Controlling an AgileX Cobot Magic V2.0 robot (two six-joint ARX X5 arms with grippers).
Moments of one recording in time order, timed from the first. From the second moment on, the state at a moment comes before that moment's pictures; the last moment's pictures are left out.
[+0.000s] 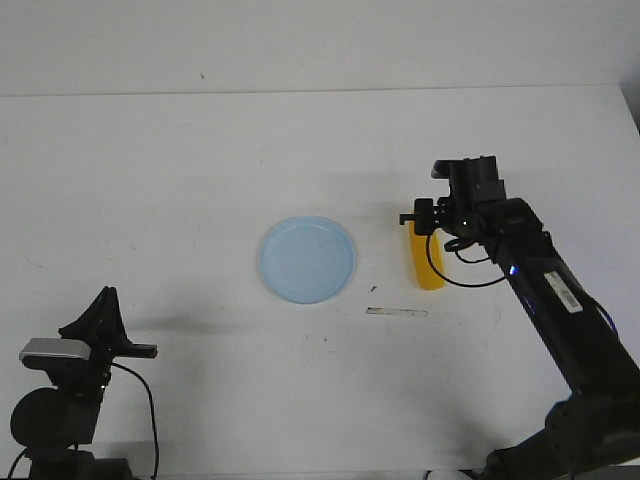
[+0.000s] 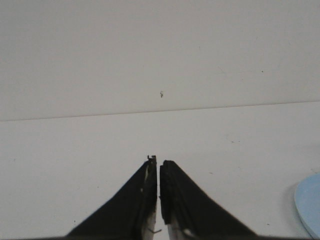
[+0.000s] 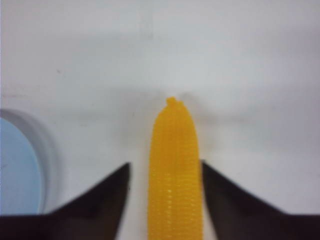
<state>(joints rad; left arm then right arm) 0.00 0.26 0.33 0.11 0.05 0.04 0.17 1.65 1.46 -0.78 -0.05 0.22</state>
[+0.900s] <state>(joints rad) 0.00 0.26 0.33 0.11 0.05 0.04 0.21 1.91 1.54 -0.94 0.03 0.23</state>
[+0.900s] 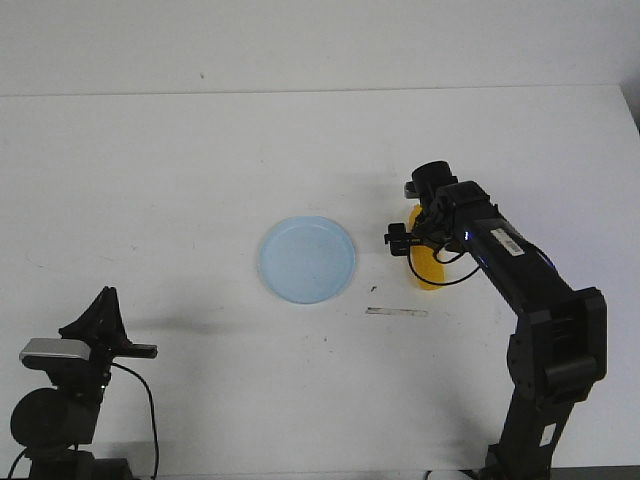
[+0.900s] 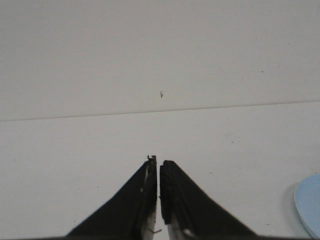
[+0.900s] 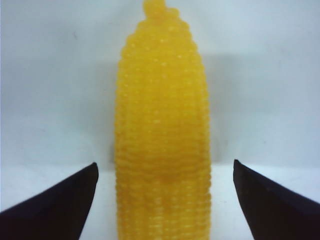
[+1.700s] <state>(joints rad) 0.00 0.26 0.33 0.11 0.05 0.04 0.31 1.78 1.56 -0.86 -0.28 0.23</state>
